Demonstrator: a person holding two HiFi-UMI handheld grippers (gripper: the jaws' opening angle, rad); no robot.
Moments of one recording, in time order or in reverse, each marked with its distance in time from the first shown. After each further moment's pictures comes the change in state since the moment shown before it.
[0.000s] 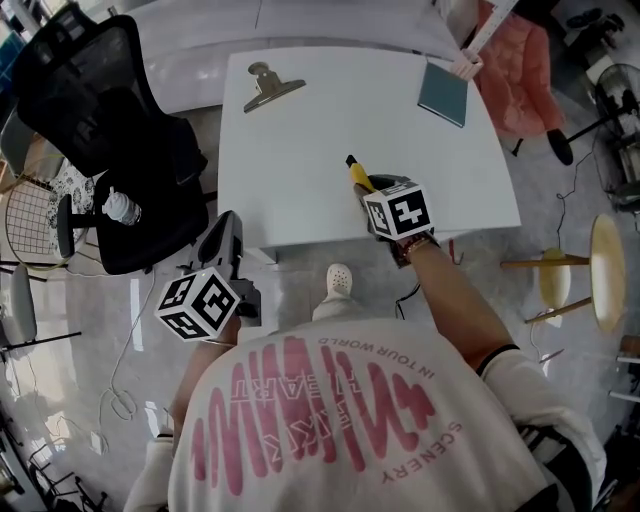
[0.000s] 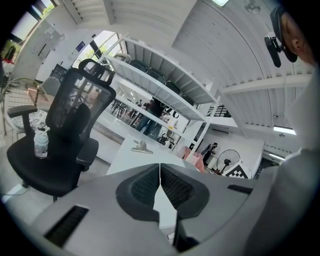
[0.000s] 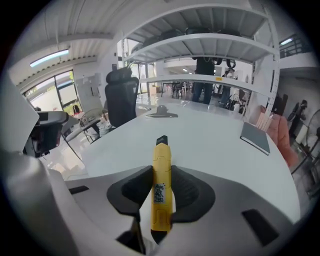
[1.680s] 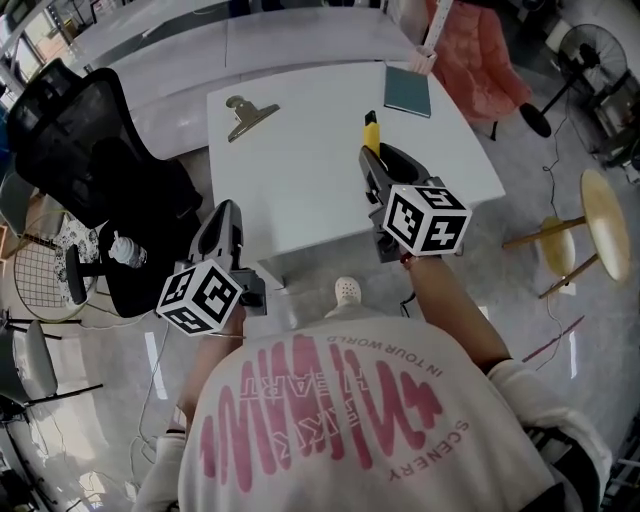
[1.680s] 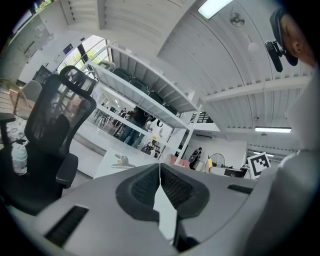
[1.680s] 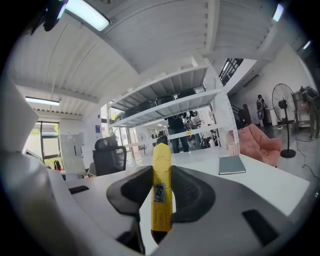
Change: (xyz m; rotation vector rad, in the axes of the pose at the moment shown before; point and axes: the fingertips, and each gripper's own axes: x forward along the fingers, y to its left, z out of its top) left arm -0.010 -0.047 0.045 0.085 -0.097 -0.178; right arm -0.162 0.008 0.078 0.320 -0.689 -0.120
